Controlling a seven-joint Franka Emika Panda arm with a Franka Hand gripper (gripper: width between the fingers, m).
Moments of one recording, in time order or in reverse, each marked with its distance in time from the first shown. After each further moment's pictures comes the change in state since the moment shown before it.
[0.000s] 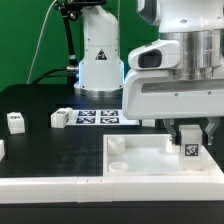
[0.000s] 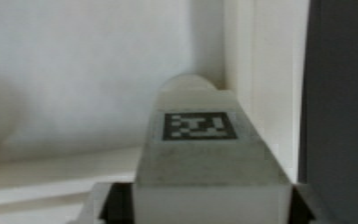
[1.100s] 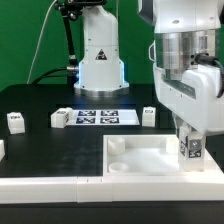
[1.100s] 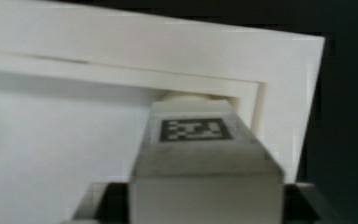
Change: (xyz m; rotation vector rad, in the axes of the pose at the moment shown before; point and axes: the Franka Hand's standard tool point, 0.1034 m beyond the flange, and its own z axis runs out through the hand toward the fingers) arm -0.003 0.002 0.001 0.011 -0.012 1.176
